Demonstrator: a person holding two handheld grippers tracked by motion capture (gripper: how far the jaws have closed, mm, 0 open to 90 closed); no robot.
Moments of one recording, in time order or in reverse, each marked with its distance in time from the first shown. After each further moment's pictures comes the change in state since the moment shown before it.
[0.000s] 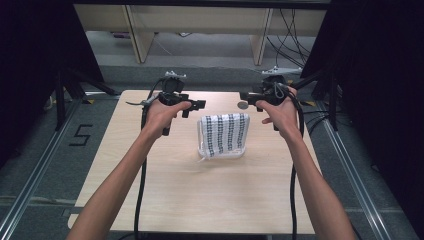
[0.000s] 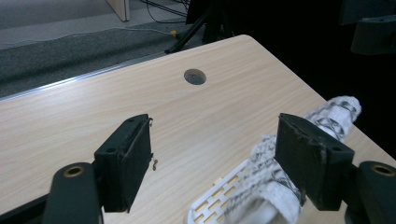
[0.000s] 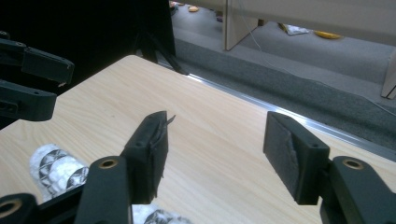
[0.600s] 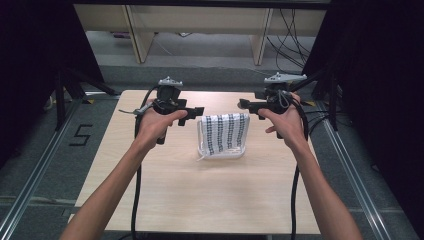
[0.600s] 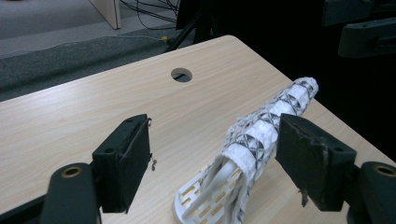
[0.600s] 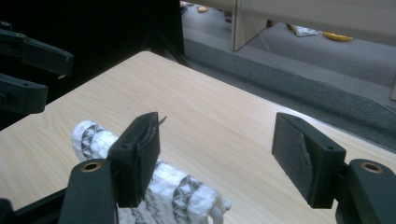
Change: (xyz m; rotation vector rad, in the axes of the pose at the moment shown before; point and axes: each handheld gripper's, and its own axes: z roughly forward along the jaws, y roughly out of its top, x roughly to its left) left arm -0.013 -0.015 -0.026 -0.023 -0.036 0.036; right arm 0.016 -0.011 -0.022 0.008 0.025 -0.010
